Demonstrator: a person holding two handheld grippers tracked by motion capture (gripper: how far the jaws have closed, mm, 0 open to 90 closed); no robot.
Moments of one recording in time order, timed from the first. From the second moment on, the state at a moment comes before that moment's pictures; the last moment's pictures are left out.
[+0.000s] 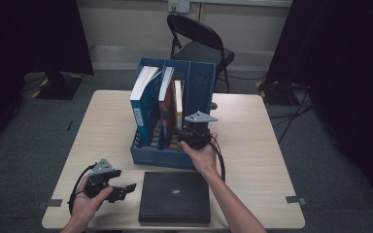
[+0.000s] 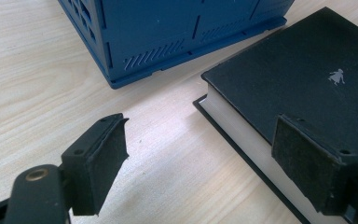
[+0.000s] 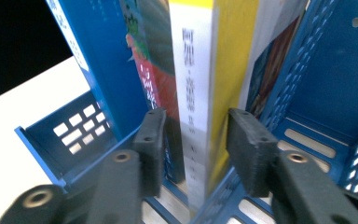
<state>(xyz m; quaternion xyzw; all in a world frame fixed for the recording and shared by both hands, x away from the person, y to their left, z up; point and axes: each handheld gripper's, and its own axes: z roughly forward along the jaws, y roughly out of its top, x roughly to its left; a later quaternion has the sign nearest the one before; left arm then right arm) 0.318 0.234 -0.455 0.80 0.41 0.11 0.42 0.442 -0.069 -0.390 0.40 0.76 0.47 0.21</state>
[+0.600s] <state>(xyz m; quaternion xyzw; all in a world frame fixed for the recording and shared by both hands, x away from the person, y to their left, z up) 0.318 0.233 -0.455 0.80 0.41 0.10 0.42 0.456 -0.053 -0.396 0.39 0.77 0.47 0.19</state>
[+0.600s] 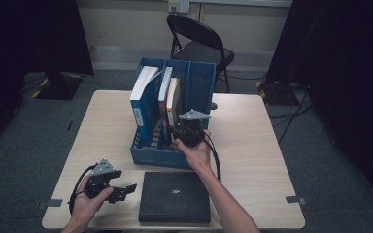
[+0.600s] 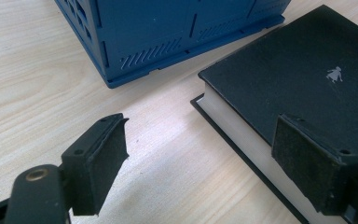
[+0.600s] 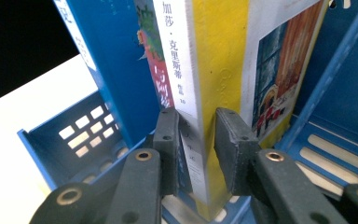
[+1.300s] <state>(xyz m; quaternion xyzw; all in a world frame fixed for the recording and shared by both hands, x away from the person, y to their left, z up) 0.318 0.234 -0.456 0.81 0.41 0.10 0.42 0.479 -0.042 -0.395 0.40 0.76 0.47 0.20</state>
